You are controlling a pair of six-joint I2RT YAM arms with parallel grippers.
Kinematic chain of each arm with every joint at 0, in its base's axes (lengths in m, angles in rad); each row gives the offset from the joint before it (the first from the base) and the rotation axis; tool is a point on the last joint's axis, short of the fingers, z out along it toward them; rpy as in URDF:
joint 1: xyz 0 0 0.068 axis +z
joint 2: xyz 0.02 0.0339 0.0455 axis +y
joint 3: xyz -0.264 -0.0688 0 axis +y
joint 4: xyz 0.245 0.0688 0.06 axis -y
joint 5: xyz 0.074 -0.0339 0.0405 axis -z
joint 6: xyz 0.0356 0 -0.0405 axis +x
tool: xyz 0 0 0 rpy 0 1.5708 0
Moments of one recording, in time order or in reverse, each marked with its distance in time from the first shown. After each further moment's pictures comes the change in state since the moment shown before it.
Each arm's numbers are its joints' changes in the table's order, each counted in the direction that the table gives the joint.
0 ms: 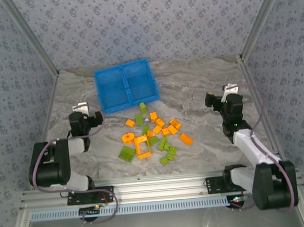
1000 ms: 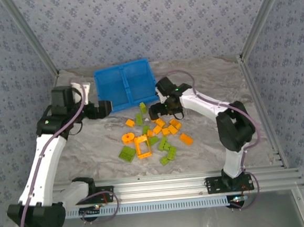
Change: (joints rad) left arm -0.182 -0.398 -0.759 -1.497 0.360 -0.047; right arm 0.587 0.821 -0.893 -0.897 -0.241 0.130
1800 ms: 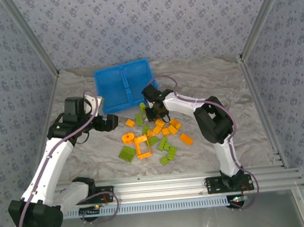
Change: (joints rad) left arm -0.057 -0.063 0.198 0.079 -0.008 0.052; right arm 0.076 0.194 -0.092 0.102 0.103 0.019
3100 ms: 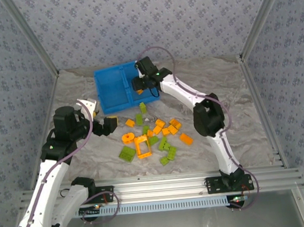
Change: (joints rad) left arm 0.000 -0.235 0.098 0.174 0.102 0.015; right arm -0.069 0.149 -0.507 0.048 0.031 -0.036
